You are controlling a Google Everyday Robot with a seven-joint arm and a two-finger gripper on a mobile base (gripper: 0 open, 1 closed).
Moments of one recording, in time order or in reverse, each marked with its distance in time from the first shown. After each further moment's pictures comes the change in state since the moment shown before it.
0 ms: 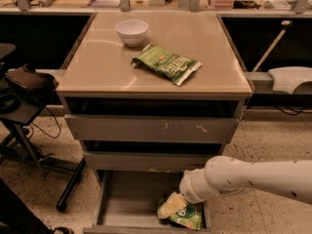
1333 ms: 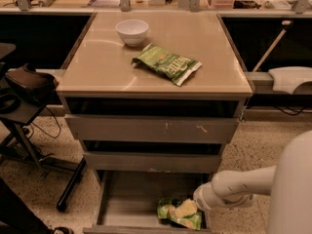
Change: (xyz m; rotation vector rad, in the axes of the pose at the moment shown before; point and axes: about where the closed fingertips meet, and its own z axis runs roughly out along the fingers) arm 0.104 -0.075 0.070 0.095 0.083 0.271
